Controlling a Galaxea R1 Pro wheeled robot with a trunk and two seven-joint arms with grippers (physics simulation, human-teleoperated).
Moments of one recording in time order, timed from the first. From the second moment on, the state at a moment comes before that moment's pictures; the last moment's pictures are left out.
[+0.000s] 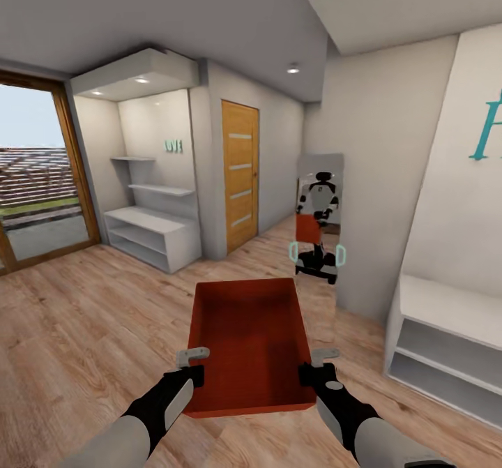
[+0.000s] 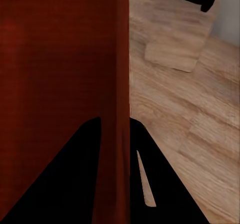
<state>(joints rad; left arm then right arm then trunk) -0.64 -0.09 -0.23 -0.40 0.36 0.26 0.30 -0.67 0.09 0.04 -0.22 0.06 -0.08 -0.10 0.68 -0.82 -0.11</state>
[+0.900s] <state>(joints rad) -0.64 -0.09 -0.23 -0.40 0.35 0.26 0.30 -0.67 0.09 0.04 -0.22 0.06 -0.08 -0.10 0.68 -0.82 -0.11</state>
